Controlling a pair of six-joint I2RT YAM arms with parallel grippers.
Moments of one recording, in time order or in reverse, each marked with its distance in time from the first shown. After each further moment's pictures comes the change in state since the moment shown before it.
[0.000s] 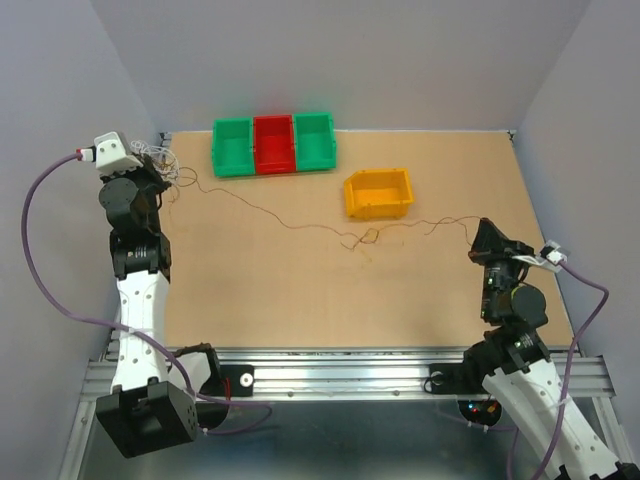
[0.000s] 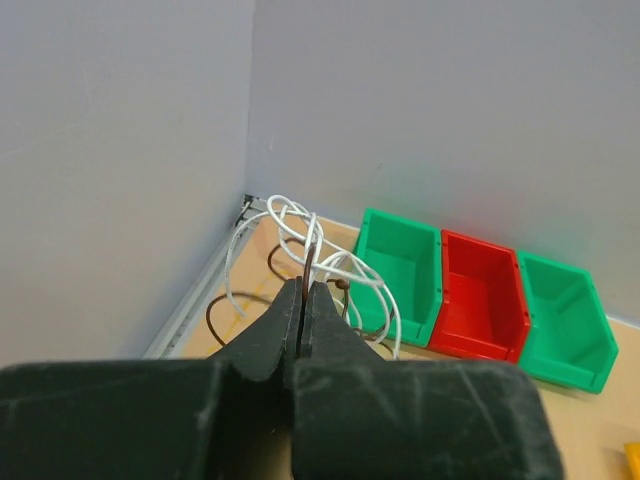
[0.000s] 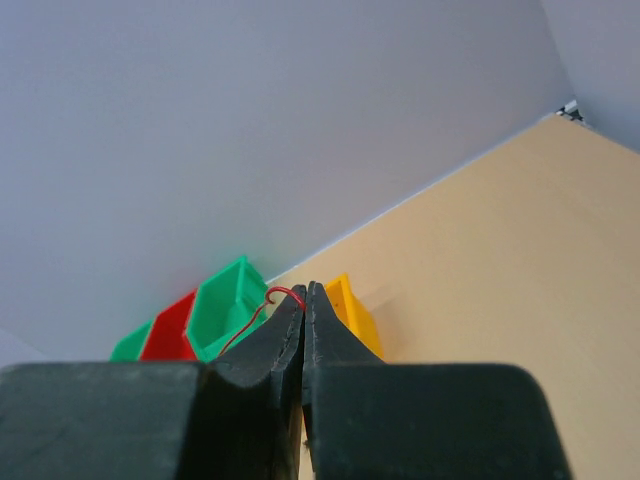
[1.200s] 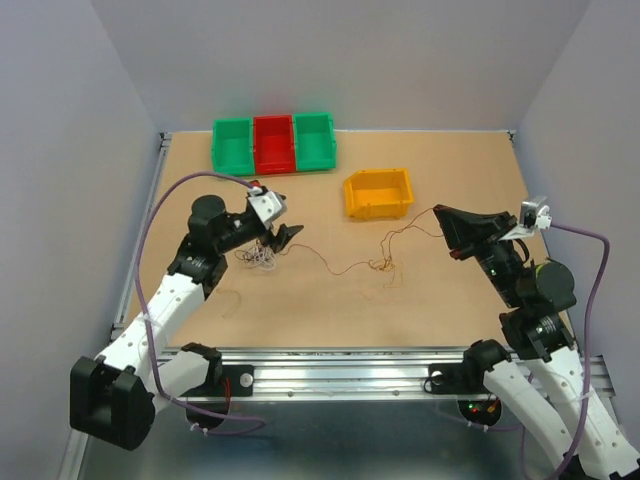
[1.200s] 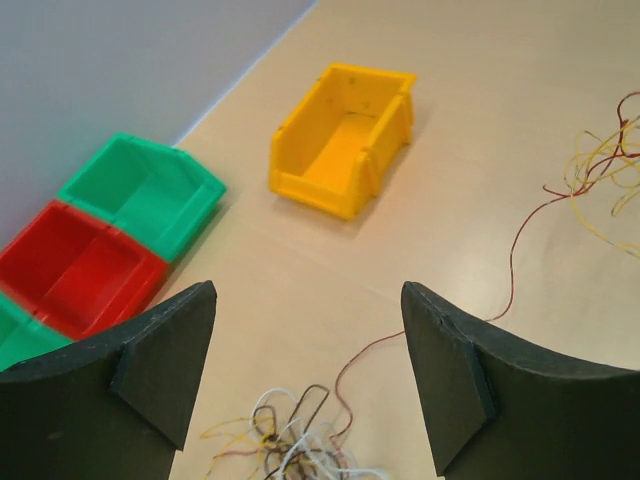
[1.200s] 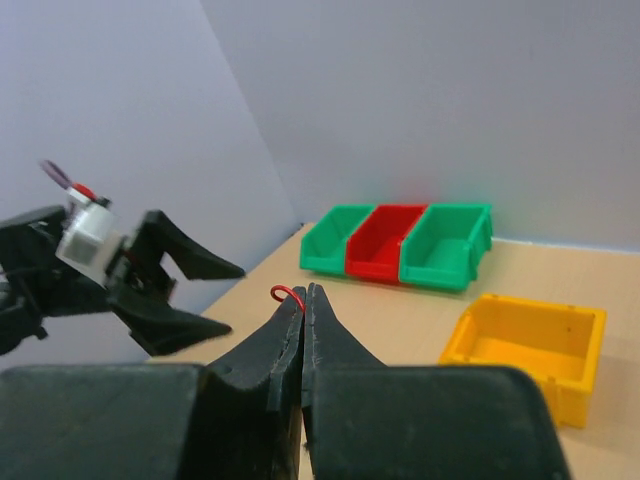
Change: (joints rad) left arm -0.503 0.014 -0.206 -0.004 0.711 0.538; right arm 0.000 0.165 0.316 -0.132 -0.722 -0.051
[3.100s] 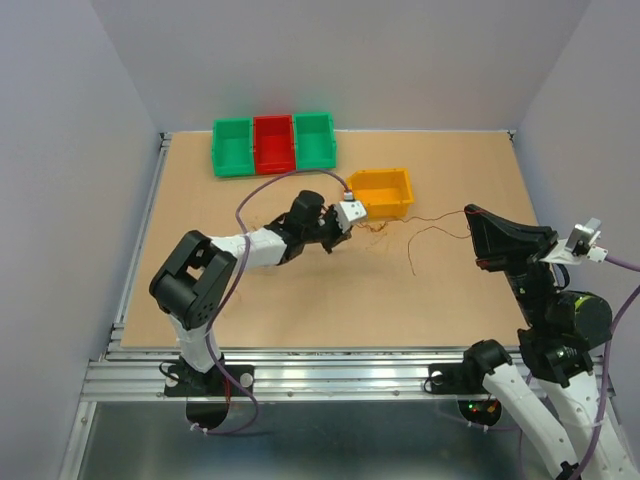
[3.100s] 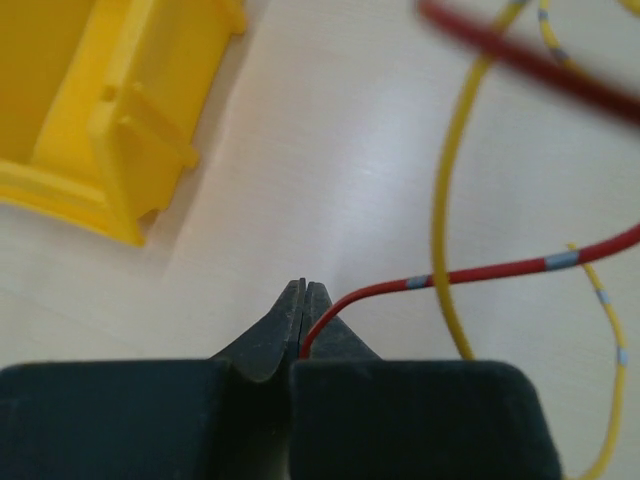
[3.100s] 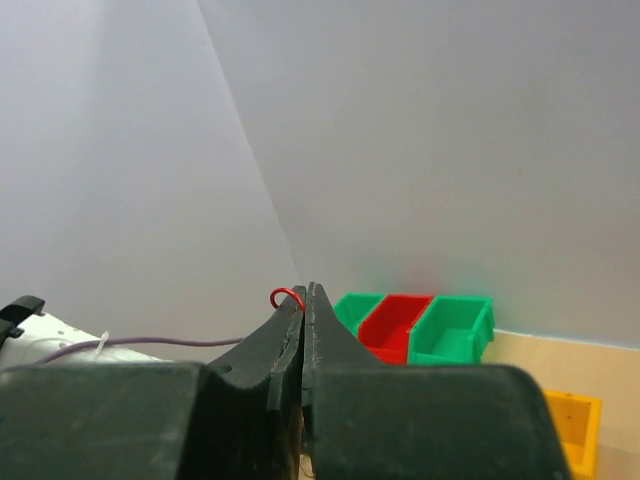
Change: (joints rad) left arm -0.405 0.782 0.256 0.123 -0.250 0.022; right arm 0.000 -0.107 0.086 0.050 0.061 0.015
